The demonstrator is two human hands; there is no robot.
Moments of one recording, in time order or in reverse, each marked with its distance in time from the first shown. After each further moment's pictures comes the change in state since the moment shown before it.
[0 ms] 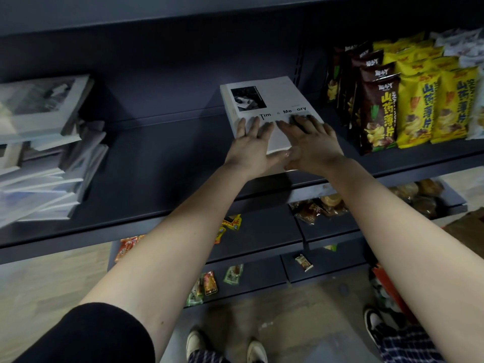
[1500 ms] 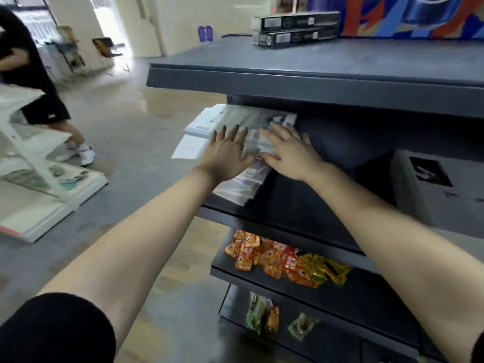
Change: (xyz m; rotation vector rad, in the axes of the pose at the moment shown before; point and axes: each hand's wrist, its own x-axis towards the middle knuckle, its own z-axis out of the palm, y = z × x) left_hand -0.212 -0.260 -0.156 0.217 0.247 -0.546; right_hand 0.057 -0.354 -0.078 0.218 0.070 -0.675
